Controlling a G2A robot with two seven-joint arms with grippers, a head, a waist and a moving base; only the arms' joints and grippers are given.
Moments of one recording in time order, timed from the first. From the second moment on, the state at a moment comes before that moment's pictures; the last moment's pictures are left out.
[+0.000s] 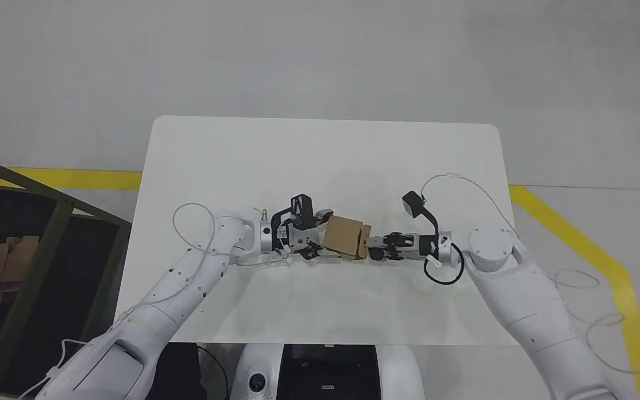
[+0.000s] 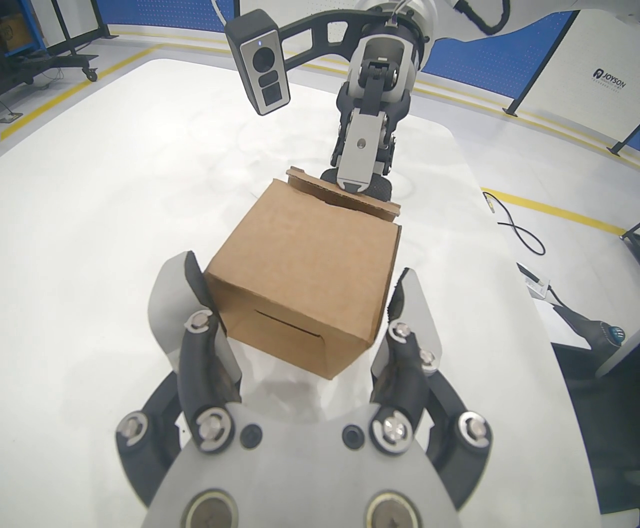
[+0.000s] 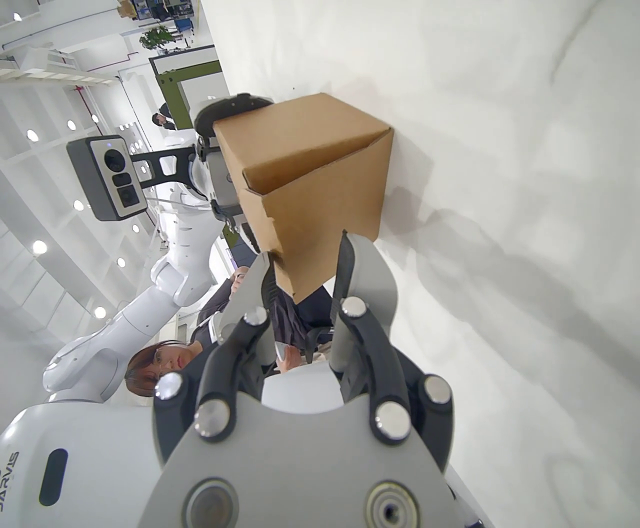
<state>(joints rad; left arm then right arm) 1.03 -1.13 -0.88 -1.16 1.43 -0.93 0.34 -1.10 -1.08 1.04 -1.25 0.26 -0.10 1.11</state>
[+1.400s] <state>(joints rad) 1.04 -1.13 -0.88 -1.17 1.44 -0.93 0.35 -1.09 -1.09 1.01 -1.31 0.18 -0.03 1.03</state>
